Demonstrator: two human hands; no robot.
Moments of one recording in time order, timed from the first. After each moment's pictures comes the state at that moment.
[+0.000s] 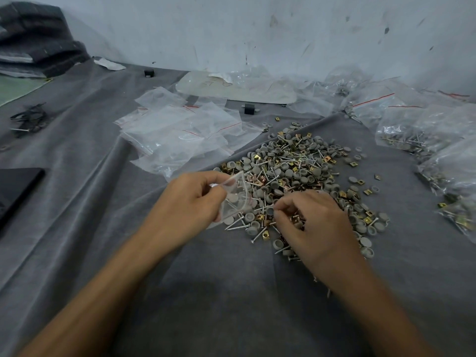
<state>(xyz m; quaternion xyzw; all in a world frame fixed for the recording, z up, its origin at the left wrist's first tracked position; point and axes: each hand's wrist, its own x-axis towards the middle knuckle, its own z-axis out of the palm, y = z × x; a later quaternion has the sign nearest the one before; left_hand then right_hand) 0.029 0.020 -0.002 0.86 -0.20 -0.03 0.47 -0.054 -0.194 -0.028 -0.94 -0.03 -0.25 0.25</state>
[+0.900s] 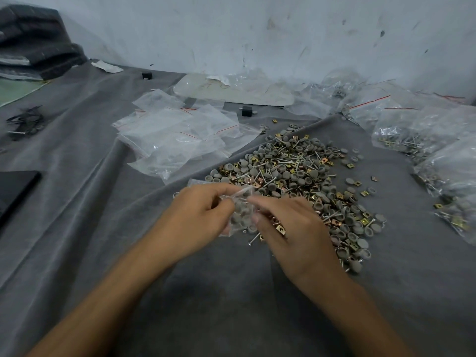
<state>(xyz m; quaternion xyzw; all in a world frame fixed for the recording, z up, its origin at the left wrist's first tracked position) 0.023 0.014 -0.007 0.85 -0.26 -0.06 0.45 -0.053 -0.171 -0.034 -0.91 -0.08 -0.29 0.29</state>
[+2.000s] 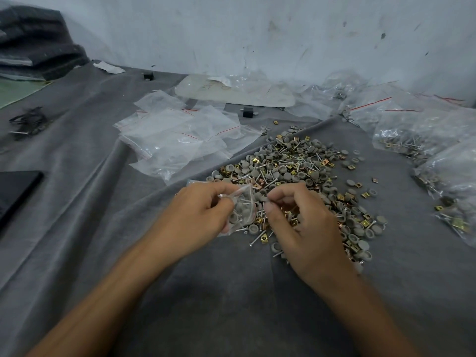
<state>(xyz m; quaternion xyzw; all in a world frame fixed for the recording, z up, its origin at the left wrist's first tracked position) 0.024 0.015 -0.006 0.86 -0.25 -0.06 0.44 -0.051 -0.176 -0.025 -0.88 -0.06 -0.31 0.36</state>
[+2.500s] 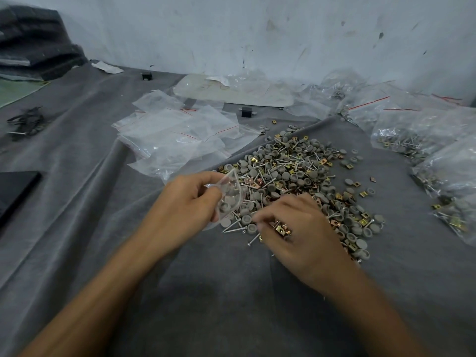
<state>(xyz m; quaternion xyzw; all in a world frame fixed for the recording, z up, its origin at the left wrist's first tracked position) 0.029 0.020 -0.001 0.85 -0.19 -0.02 0.50 -0.055 -0.186 -0.024 -0.93 -0.12 -0.22 0.27</state>
